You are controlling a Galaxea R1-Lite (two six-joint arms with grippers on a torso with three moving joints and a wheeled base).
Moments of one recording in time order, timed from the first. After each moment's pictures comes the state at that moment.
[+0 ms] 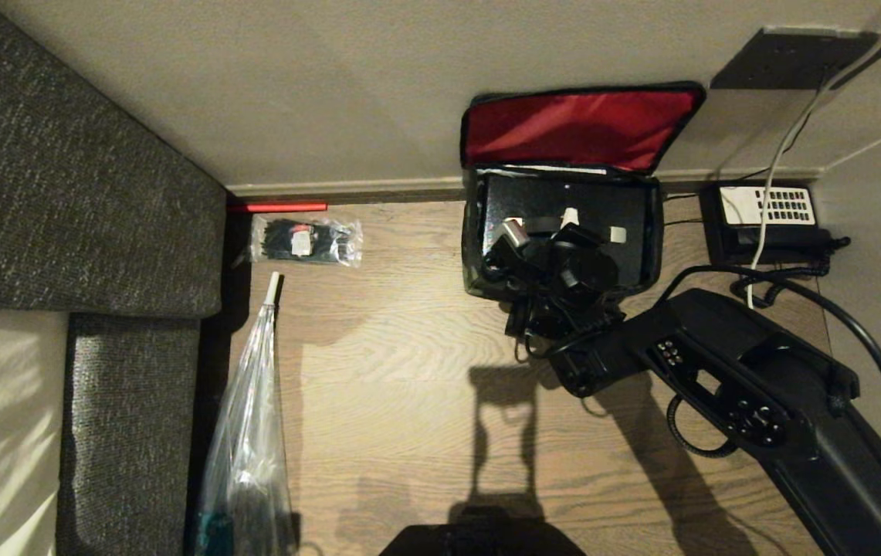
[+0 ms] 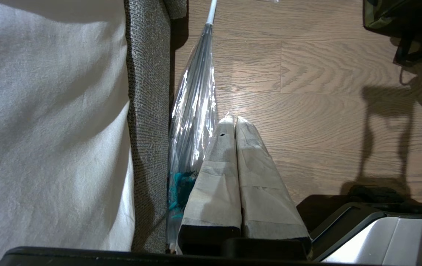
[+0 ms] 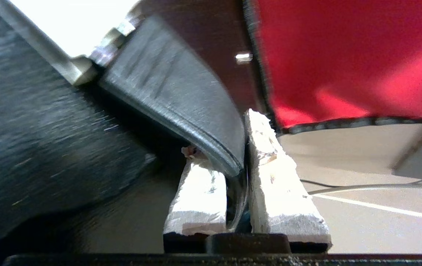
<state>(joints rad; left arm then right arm) 0.00 0.00 0.00 0.01 0.00 0.00 0.49 2.63 -1.65 -1.45 -0.73 -1.46</state>
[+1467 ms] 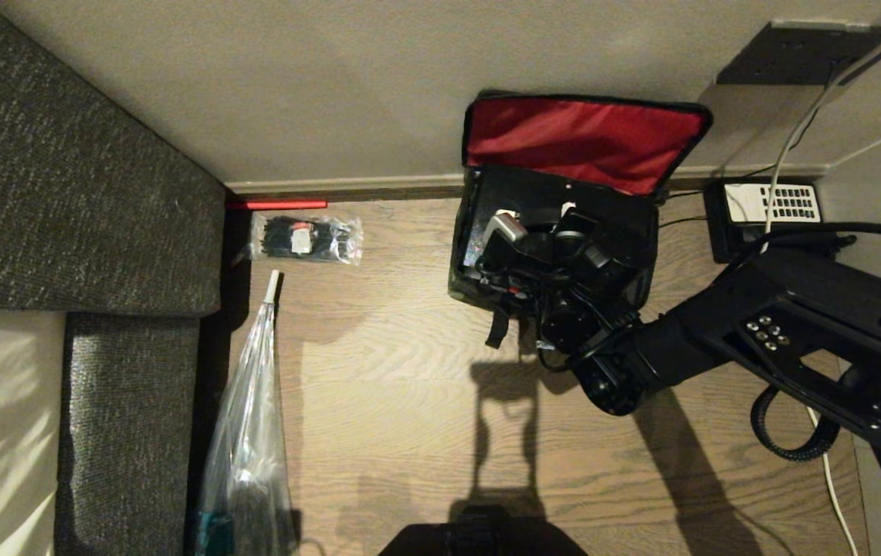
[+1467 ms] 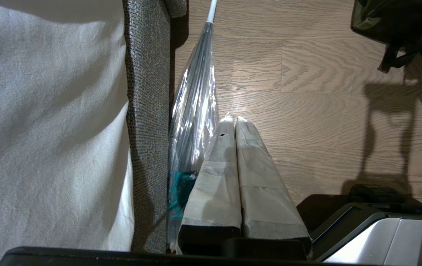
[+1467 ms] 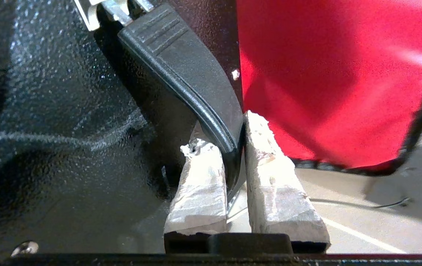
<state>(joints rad) 0.00 0.00 0.00 0.01 0.00 0.00 0.62 2.27 -1.29 -1.47 -0.76 -1.56</state>
